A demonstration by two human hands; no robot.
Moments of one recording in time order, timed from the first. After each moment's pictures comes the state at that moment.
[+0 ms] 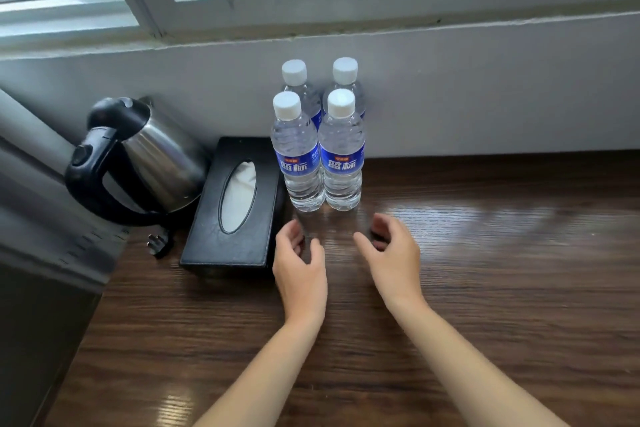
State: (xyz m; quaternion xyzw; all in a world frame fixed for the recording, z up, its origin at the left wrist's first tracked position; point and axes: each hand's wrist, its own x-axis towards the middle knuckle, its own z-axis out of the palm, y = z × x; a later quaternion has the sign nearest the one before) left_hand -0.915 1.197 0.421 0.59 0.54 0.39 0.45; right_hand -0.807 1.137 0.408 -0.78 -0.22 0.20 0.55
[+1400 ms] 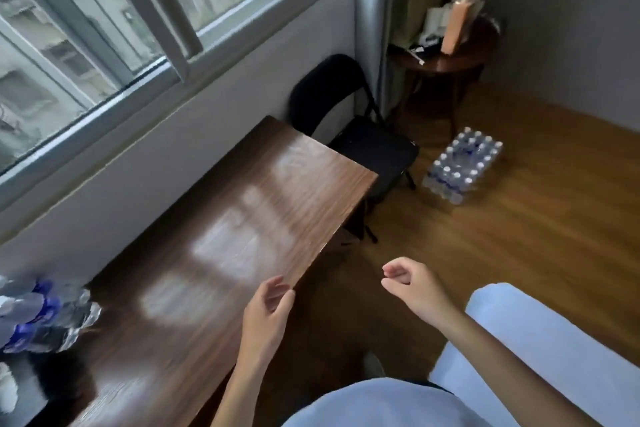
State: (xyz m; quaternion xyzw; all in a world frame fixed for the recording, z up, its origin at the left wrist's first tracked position) left_hand -0.860 0.746 0.656 0.85 0.20 -0.08 0.48; right_hand -0.821 0.482 0.658 -0.83 0.10 0.20 0.51
